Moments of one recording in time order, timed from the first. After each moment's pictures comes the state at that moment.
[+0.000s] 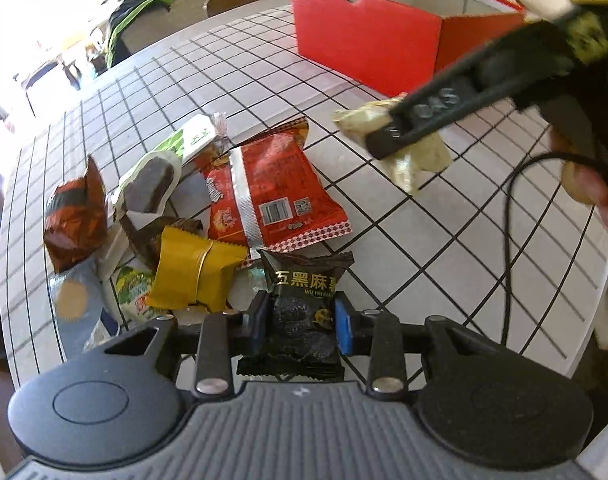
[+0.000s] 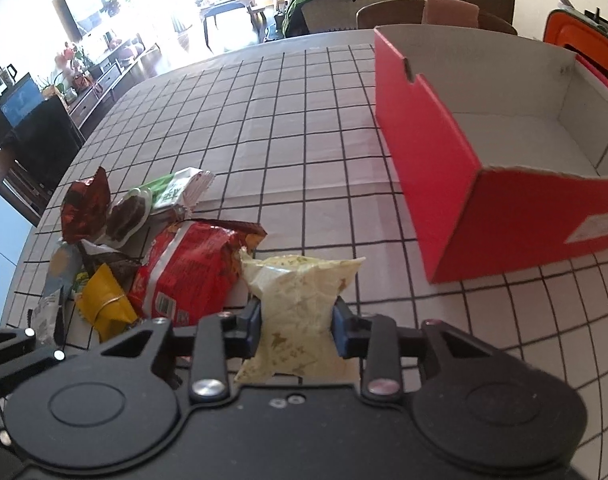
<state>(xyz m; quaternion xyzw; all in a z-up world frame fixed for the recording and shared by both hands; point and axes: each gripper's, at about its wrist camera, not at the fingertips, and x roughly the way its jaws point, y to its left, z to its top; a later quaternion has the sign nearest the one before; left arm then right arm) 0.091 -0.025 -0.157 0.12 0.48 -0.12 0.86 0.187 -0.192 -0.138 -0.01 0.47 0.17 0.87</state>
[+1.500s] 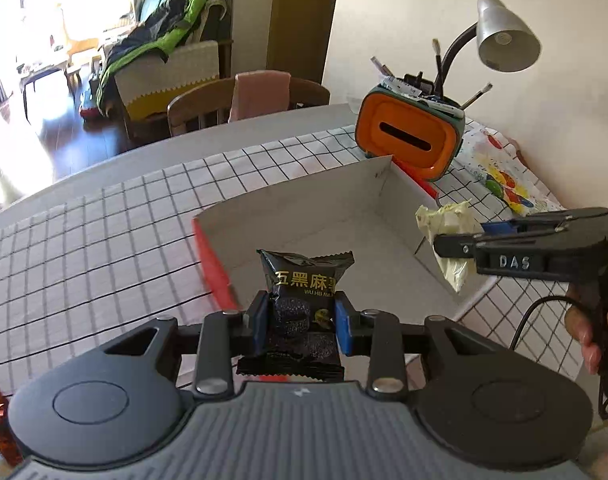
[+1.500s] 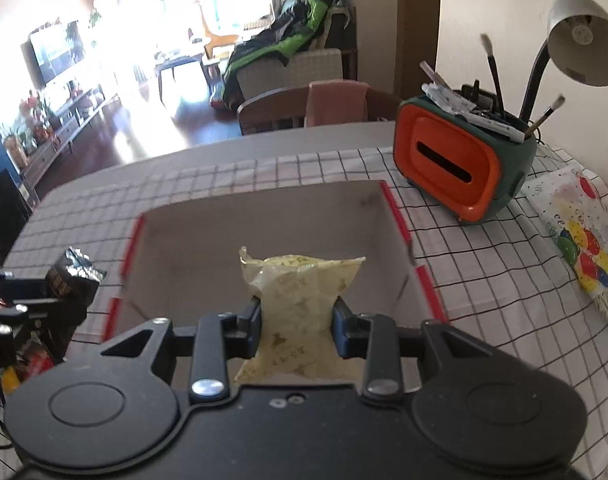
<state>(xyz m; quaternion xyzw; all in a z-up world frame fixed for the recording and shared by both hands) 0.273 -0.176 -0.029 -0.01 0.42 -0.13 0.90 0.313 -0.390 -0.035 -0.04 0.41 0.12 0.90</state>
